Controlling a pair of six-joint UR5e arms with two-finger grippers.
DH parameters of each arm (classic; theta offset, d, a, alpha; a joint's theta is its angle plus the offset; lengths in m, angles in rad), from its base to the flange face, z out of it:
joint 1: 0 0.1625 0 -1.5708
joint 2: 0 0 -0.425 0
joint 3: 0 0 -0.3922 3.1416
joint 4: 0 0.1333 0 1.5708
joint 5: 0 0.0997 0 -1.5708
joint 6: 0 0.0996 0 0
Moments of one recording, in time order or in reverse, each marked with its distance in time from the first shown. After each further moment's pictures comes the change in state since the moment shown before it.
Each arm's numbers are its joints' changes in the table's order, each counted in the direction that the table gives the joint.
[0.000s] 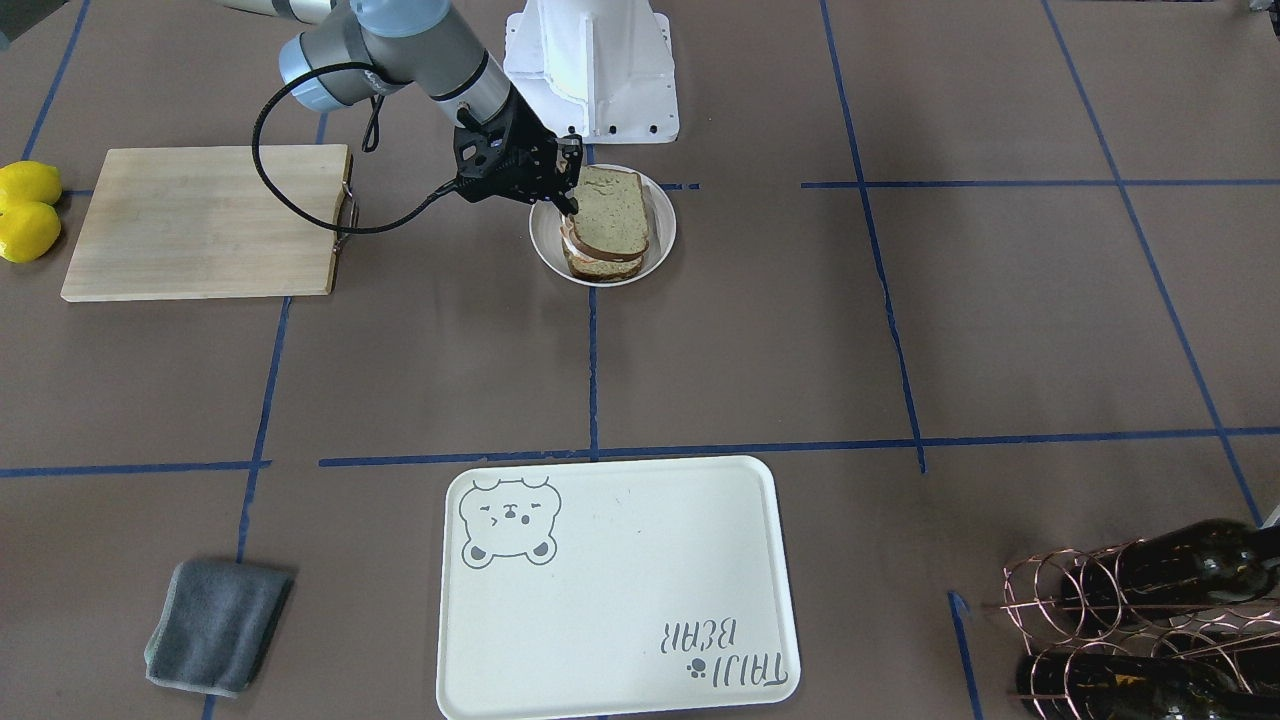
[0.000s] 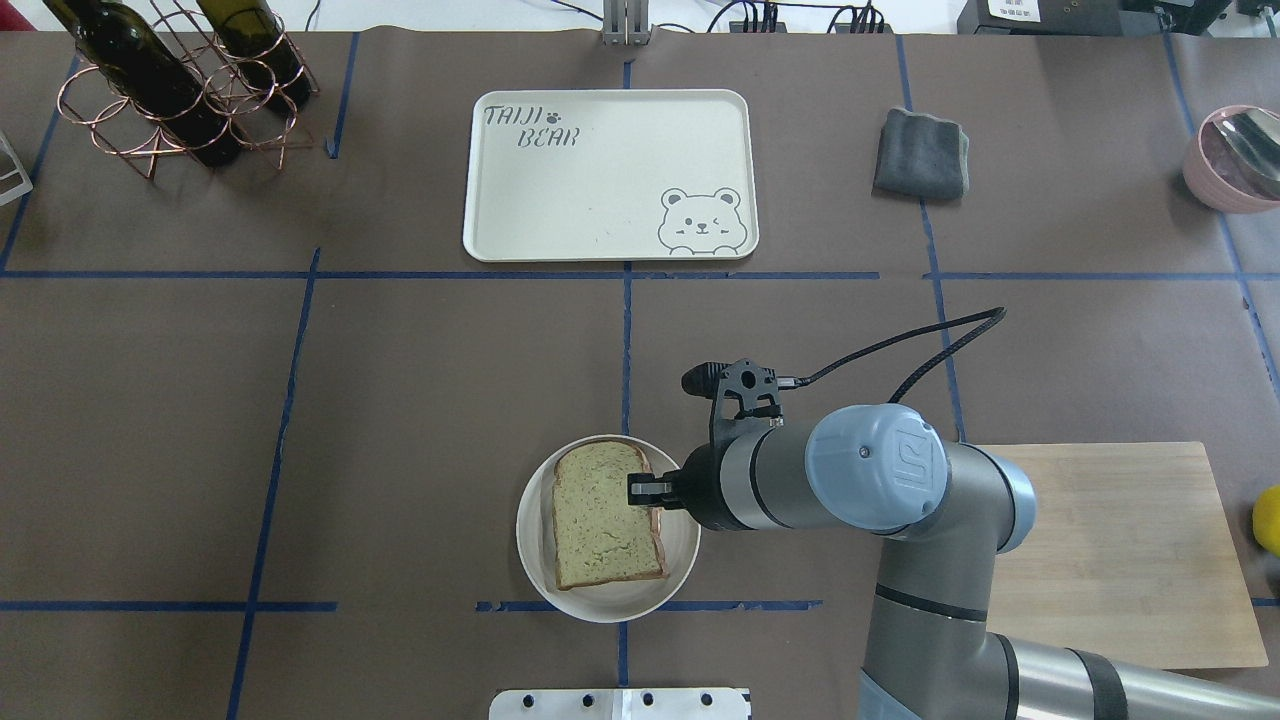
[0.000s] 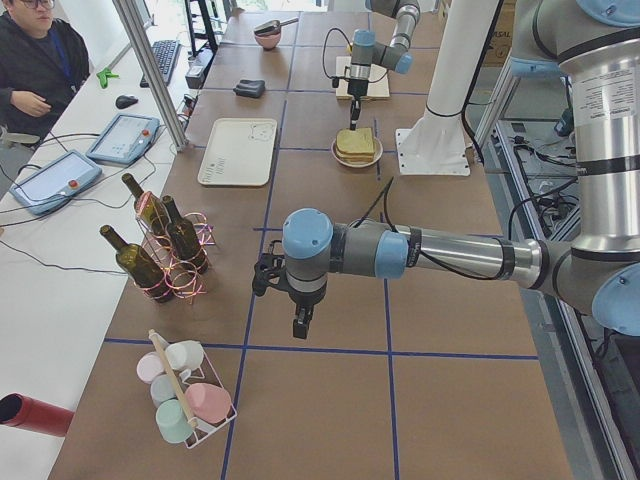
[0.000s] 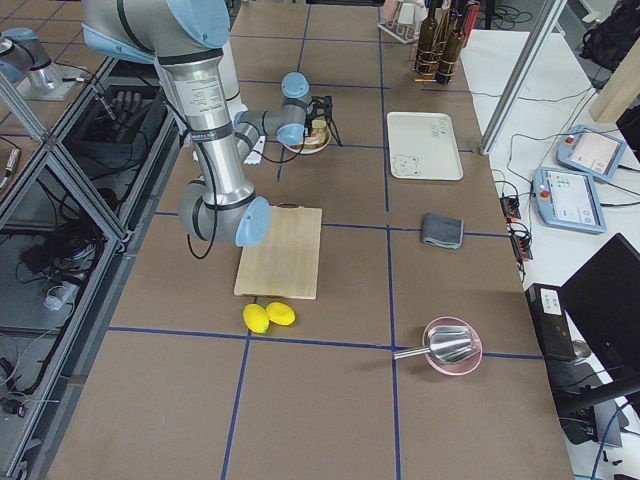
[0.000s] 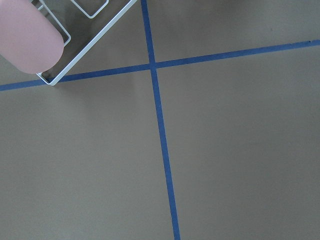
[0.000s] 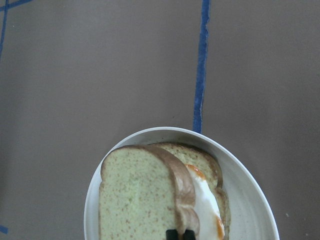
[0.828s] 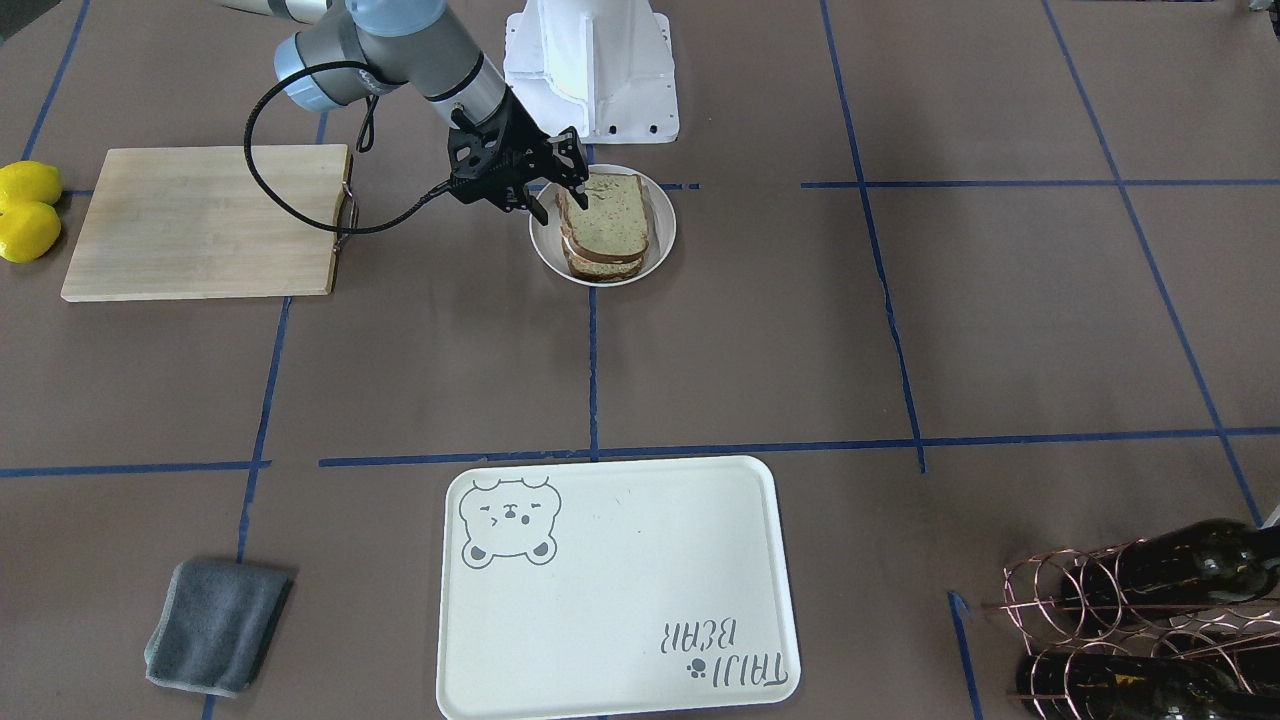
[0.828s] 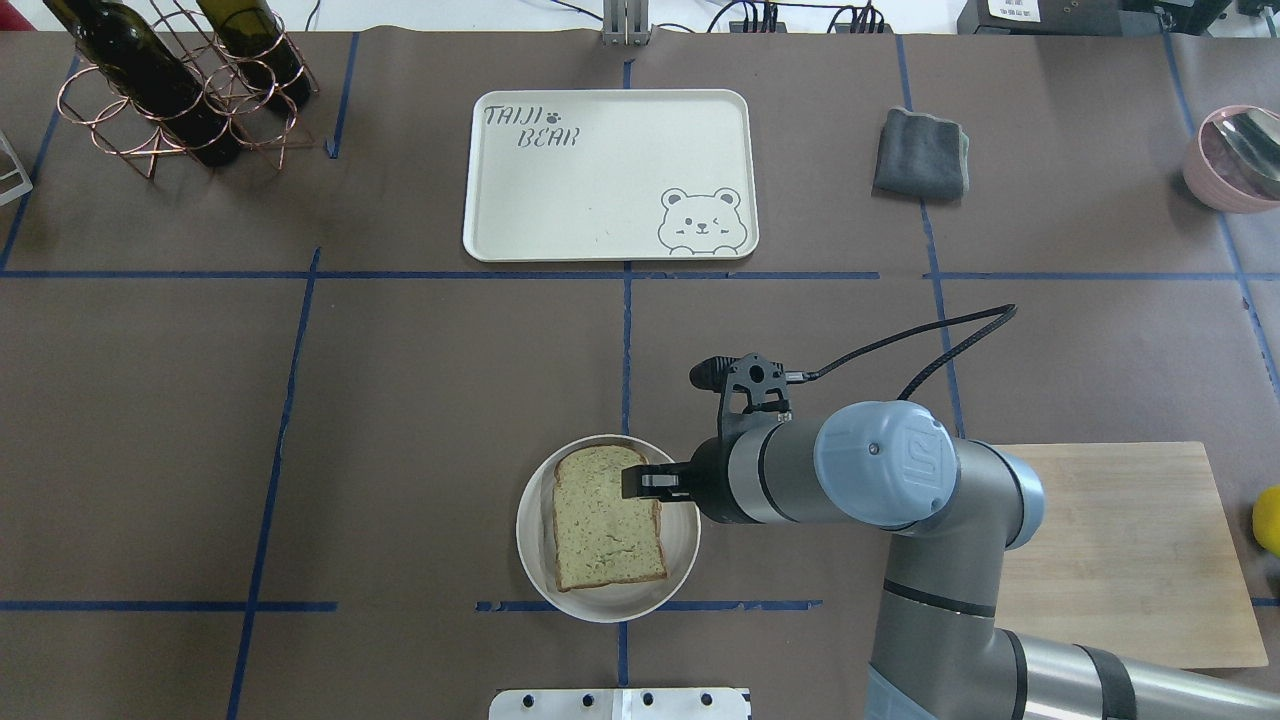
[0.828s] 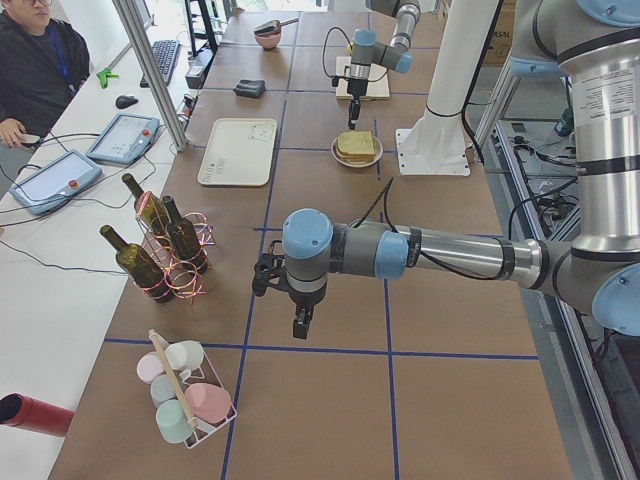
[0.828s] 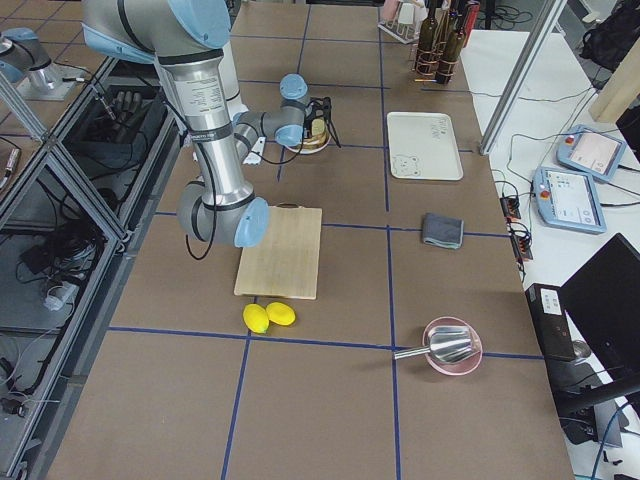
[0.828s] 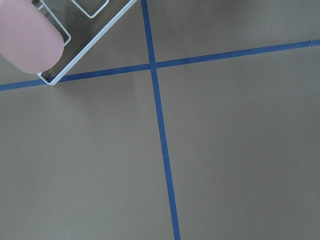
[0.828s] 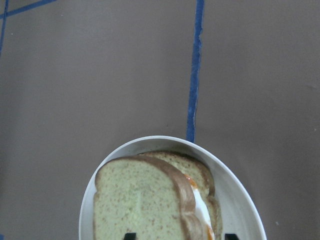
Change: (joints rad) left arm 0.000 0.000 0.000 0.000 0.000 0.000; right arm 0.025 0.017 -0.012 -0.001 -0.003 -0.006
